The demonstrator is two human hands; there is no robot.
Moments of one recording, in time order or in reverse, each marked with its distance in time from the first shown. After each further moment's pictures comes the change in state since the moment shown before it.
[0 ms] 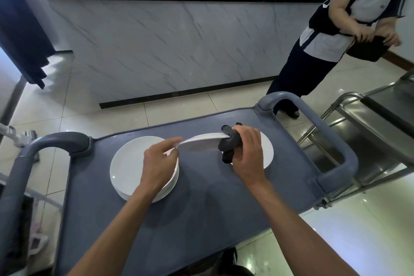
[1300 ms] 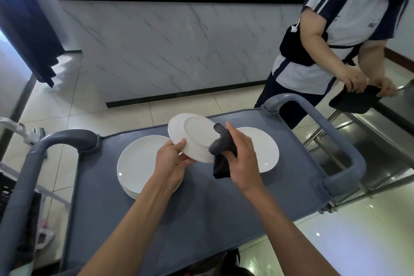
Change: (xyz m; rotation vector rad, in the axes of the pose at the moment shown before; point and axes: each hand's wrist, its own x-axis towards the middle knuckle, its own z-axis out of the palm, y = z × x) left_hand 0.007 0.024 0.013 -1.039 -0.036 -0.563; right_hand -0.011 -0.030 0.007 0.175 -0.239 0.154
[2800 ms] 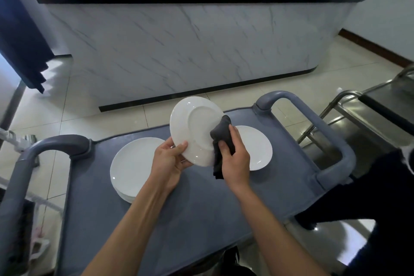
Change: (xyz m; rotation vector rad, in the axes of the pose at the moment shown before) left_hand -0.010 -0.005 0.003 0.142 -0.202 0.115; right_hand -0.003 0.001 0.017 0.262 0.189 0.393
